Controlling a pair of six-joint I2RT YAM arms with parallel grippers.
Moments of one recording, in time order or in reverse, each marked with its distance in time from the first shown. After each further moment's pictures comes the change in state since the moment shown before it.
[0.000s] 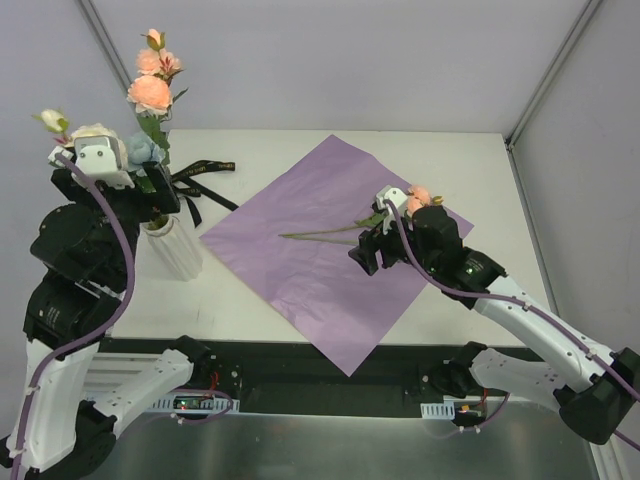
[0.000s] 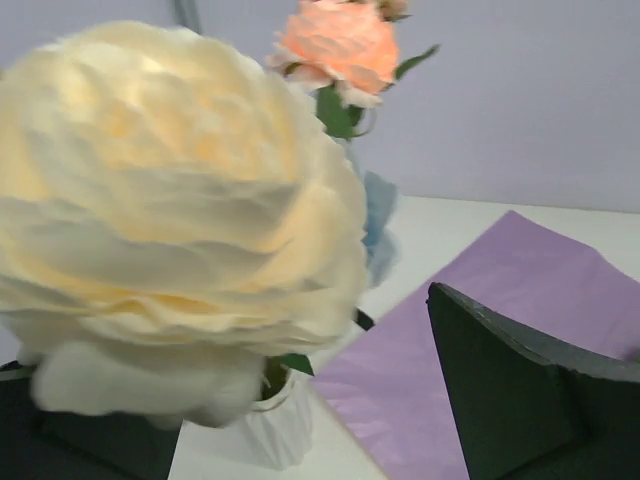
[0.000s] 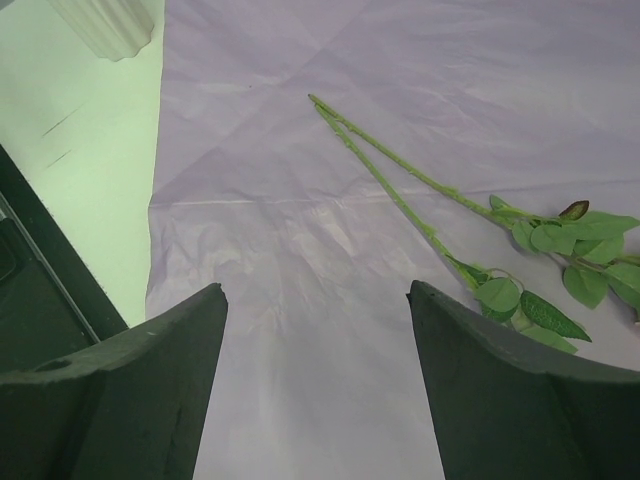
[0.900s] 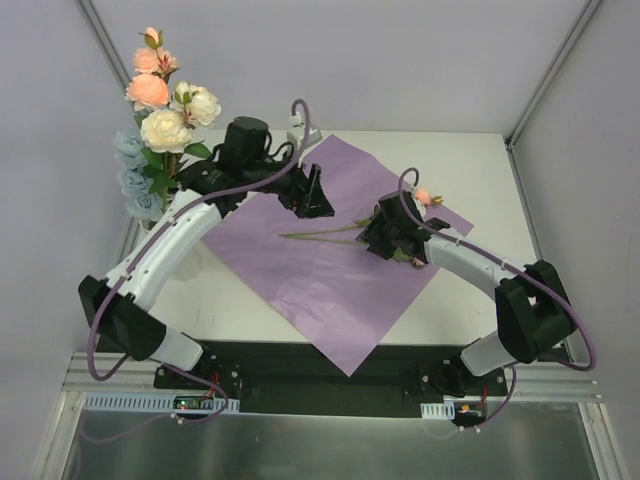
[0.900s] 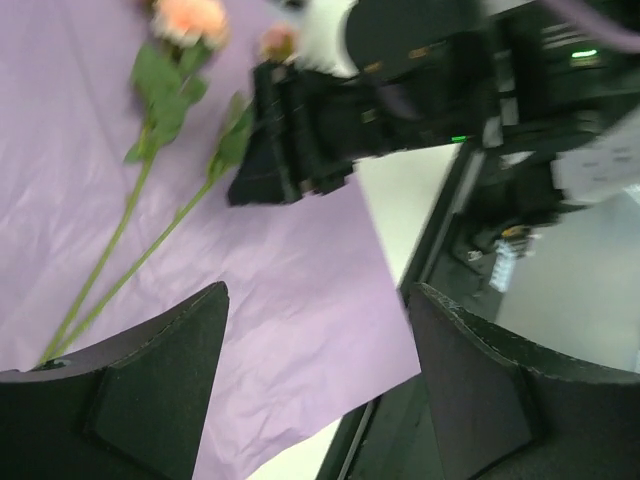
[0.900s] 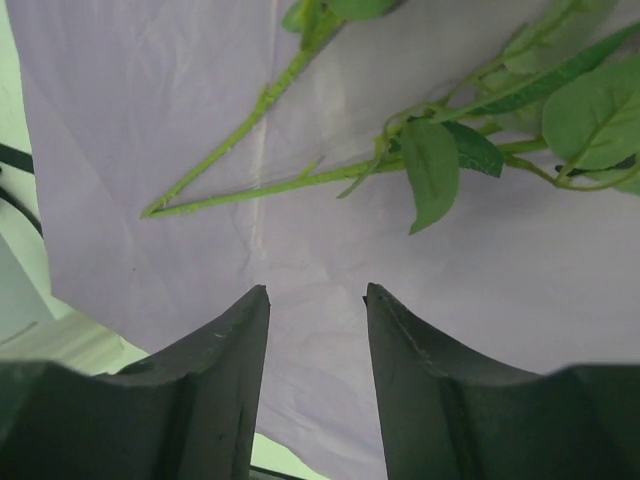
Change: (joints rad) left arm -0.024 0.645 0.052 0.073 1.424 -0.183; right arm -0.170 0.504 0.086 -0.058 0.222 1.049
